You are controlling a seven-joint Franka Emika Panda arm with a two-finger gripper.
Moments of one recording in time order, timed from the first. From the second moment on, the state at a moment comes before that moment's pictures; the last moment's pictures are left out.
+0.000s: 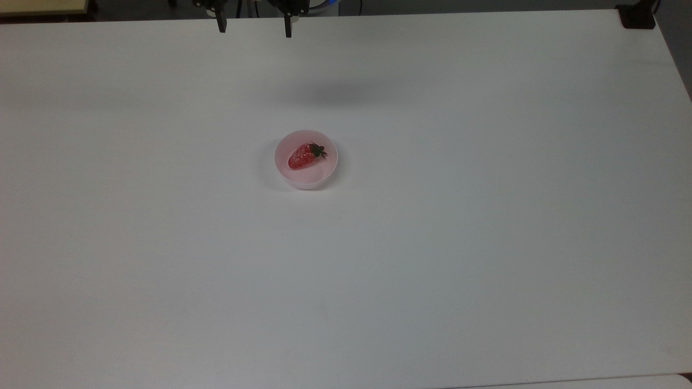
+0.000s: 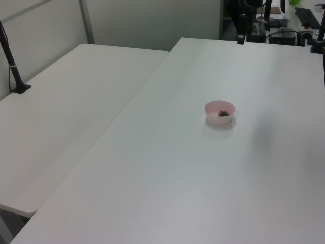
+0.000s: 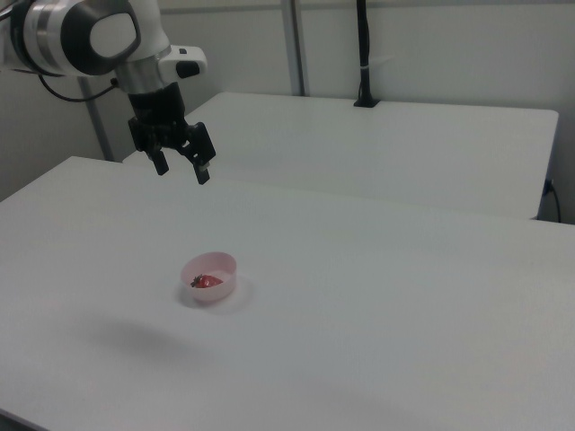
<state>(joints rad) 0.04 -0.07 -0.05 -1.74 -0.04 1.75 0.03</state>
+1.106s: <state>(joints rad) 0.04 -0.07 -0.05 -1.74 -0.04 1.75 0.03</state>
